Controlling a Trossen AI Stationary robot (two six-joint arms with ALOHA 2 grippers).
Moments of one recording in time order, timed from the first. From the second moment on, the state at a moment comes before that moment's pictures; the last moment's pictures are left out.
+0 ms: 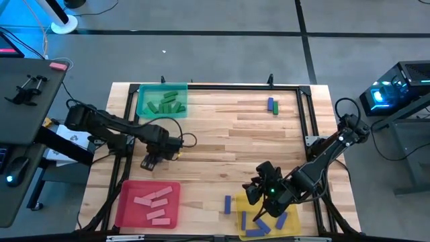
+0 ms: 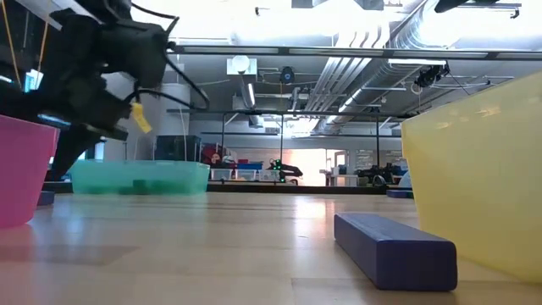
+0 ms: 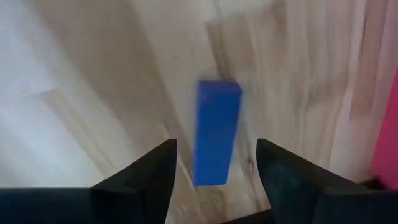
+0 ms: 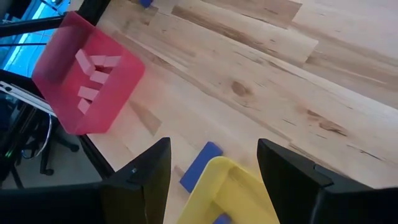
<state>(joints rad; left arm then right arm) -0.08 1.45 0.77 -1.09 0.07 0.23 0.72 1.61 1.36 -0.86 0.60 1.63</state>
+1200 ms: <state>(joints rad) -0.07 1.50 1.01 -1.09 -0.05 0.15 0.75 1.52 1.36 -0.74 0.68 1.48</state>
